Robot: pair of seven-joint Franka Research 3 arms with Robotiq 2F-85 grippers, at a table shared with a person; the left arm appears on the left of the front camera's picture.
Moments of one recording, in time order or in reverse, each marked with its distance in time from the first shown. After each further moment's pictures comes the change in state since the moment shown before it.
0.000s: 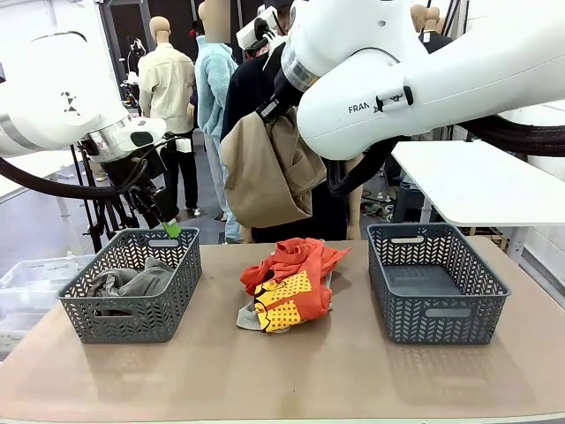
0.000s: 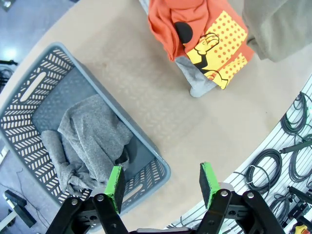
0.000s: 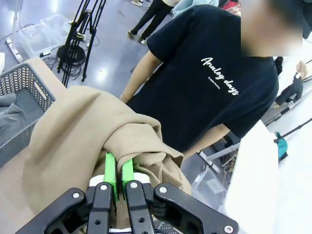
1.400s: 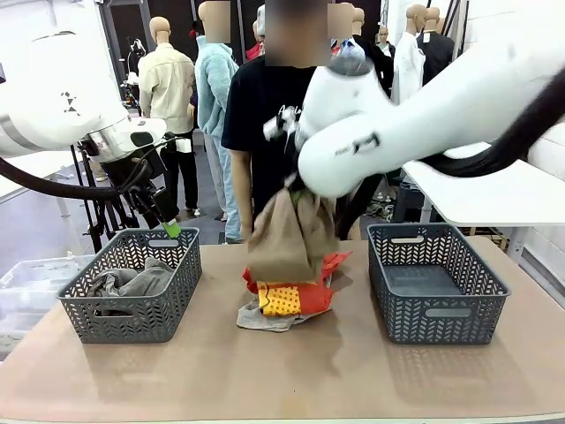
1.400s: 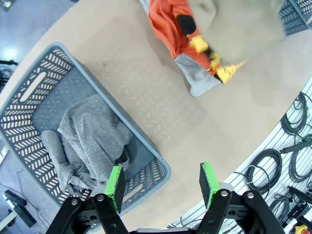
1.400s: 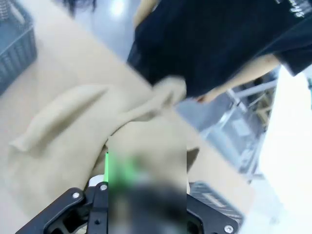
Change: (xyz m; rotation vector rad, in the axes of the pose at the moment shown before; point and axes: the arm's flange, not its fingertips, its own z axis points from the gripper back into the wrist) left arm 0.000 0.000 0.000 0.000 0.000 0.000; right arm -0.079 -0.020 -0.098 0.058 0.302 -0.115
